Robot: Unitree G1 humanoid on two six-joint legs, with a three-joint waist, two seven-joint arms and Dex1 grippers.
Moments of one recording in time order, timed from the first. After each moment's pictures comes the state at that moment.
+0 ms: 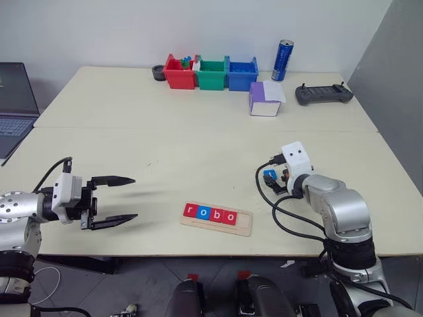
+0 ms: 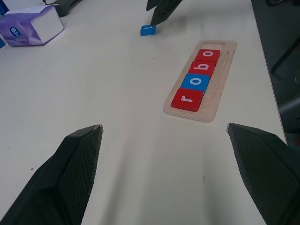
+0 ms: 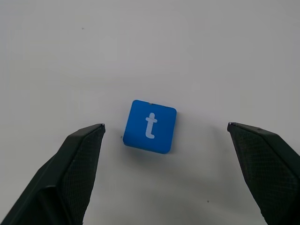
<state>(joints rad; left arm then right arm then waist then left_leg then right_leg) -0.29 0.98 0.04 0.58 -0.69 -0.42 -1.61 -0.51 -0.23 0.06 -0.38 -0.02 1.33 0.28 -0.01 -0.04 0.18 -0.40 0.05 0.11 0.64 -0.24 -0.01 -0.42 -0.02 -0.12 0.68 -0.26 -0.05</state>
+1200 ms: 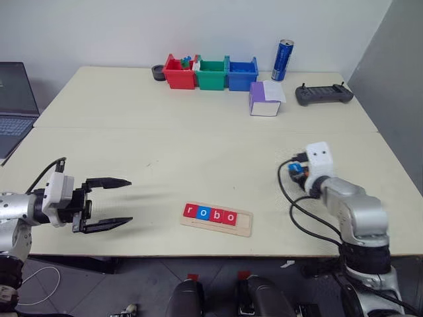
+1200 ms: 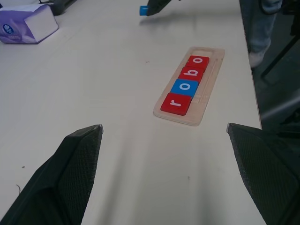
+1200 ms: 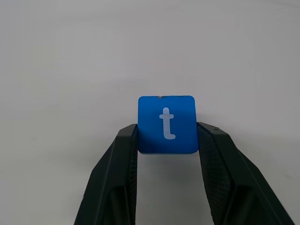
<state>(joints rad) -0.22 1.04 0.05 0.51 -0.75 -0.36 -1.61 -0.31 -0.33 -0.11 -0.40 0.06 1.18 0.22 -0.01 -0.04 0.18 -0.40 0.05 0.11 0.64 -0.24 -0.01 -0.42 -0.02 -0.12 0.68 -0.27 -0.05</state>
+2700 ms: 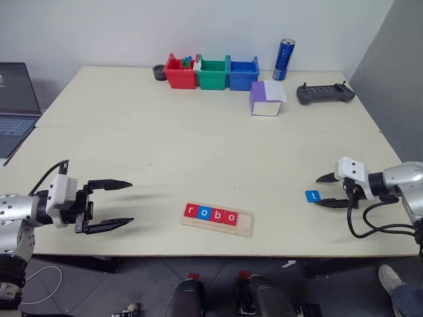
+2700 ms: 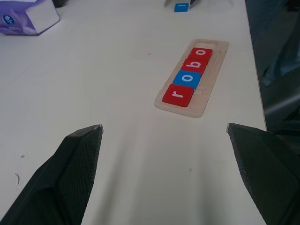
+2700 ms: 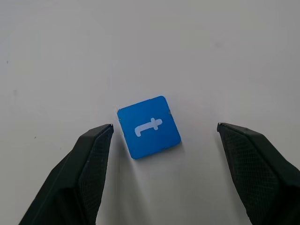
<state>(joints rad) -0.22 1.03 0.04 0.56 -0.74 -0.40 -1.61 -0.58 -0.90 0.18 0.57 0.06 -0.05 1.39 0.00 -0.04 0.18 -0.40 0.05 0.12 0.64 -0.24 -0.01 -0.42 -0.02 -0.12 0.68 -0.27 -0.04</state>
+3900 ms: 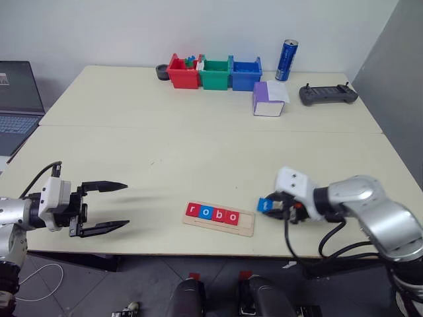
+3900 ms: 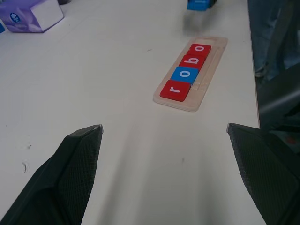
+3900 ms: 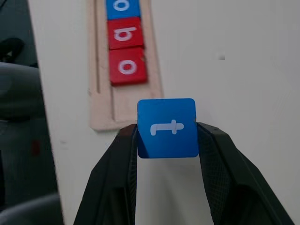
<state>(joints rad) -0.19 1.03 0.10 0.50 -0.70 -0.37 -1.61 -0.45 -0.73 0.32 -0.64 0.14 1.11 0.98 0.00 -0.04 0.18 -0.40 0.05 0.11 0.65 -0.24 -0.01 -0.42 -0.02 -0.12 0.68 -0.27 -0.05</state>
